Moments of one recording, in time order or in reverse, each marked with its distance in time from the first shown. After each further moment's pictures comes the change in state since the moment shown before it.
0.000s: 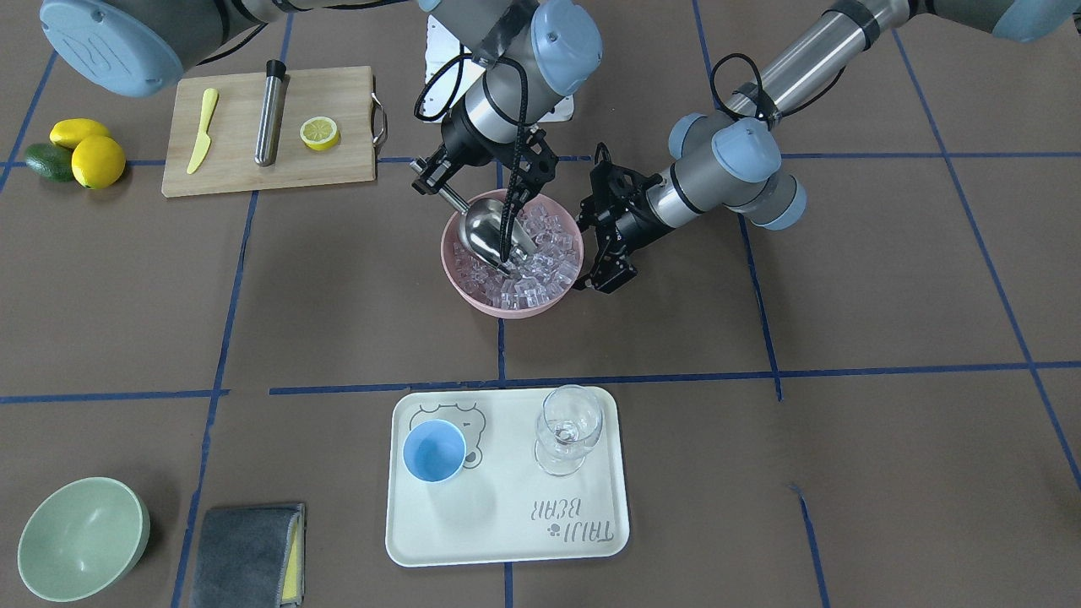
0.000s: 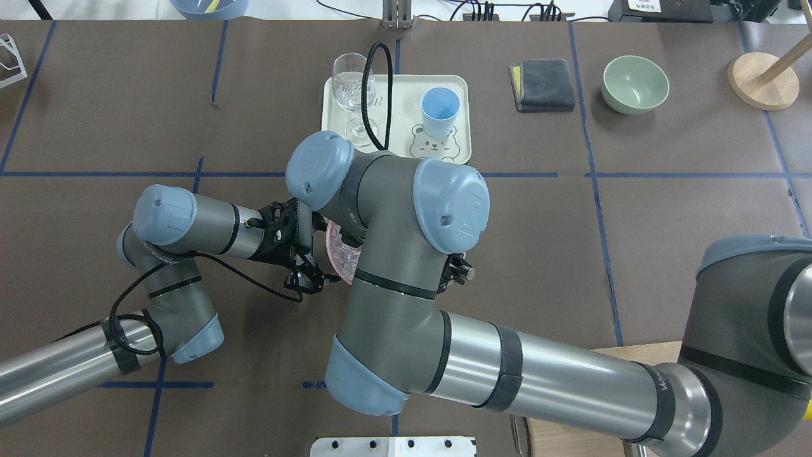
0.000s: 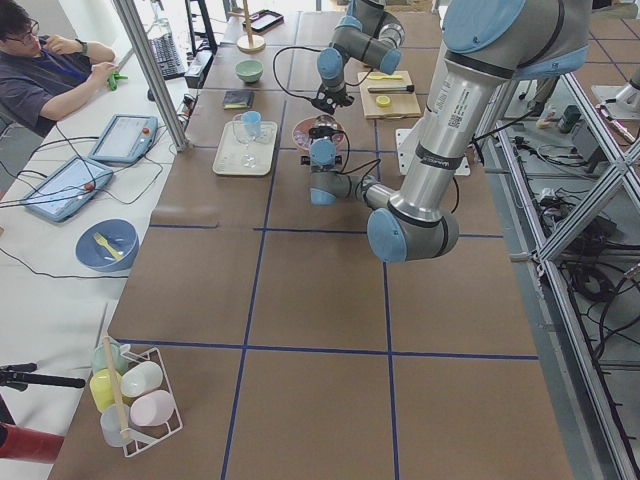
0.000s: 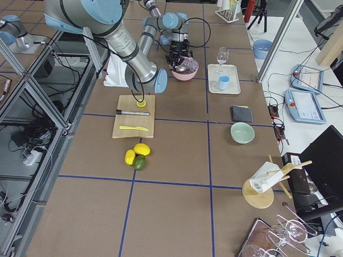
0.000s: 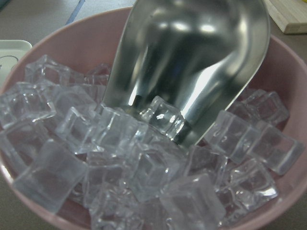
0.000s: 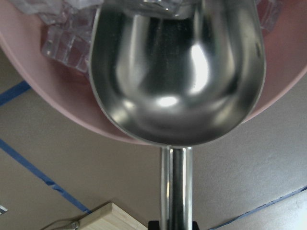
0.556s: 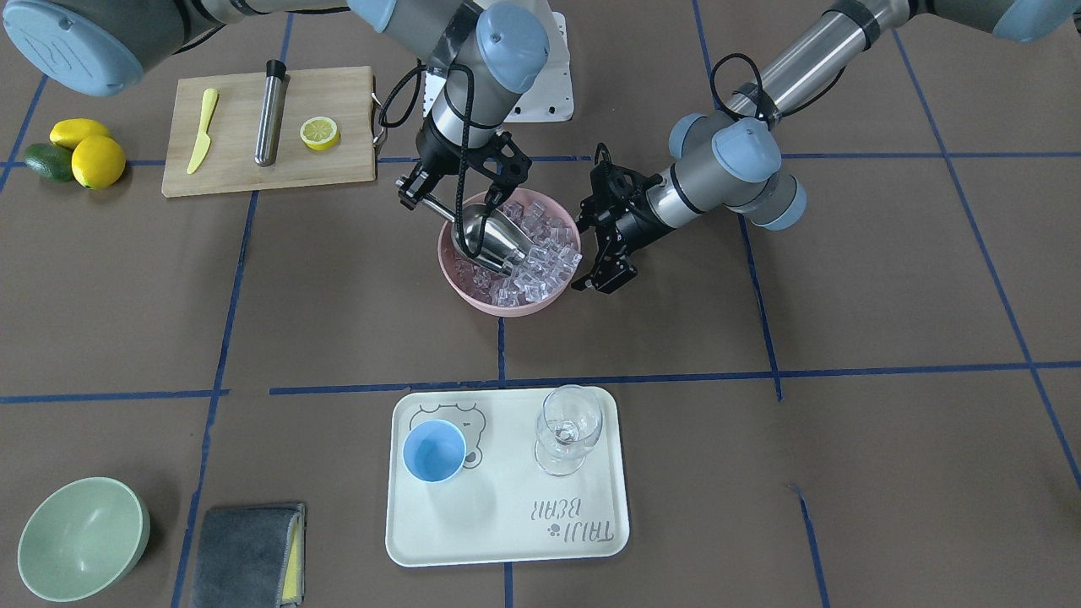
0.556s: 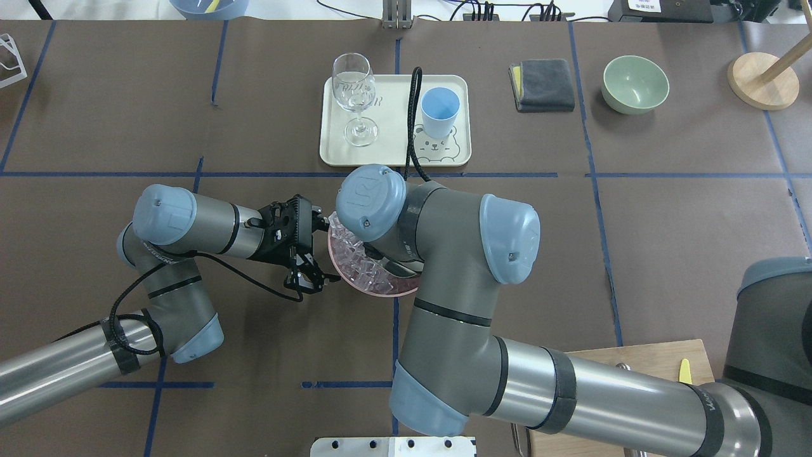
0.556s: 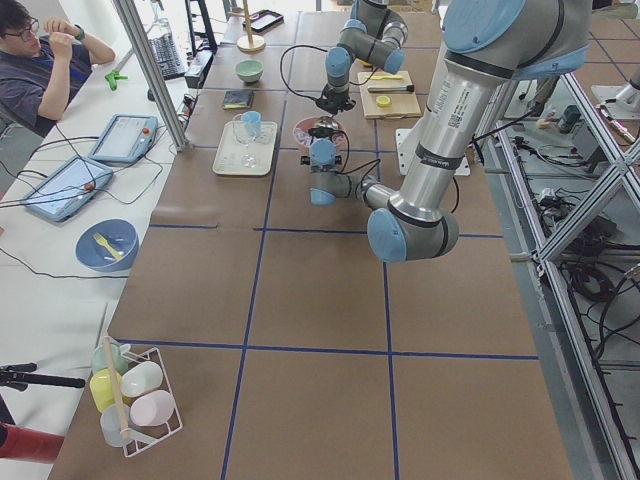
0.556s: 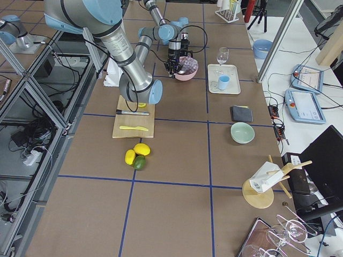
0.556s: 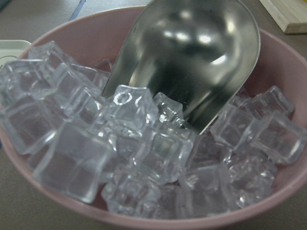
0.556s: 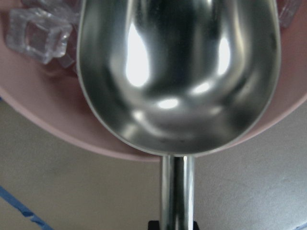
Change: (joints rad) left arm 0.000 0.000 0.000 0.000 0.001 -0.001; right arm -0.021 -0.147 0.096 0.182 -0.028 0.054
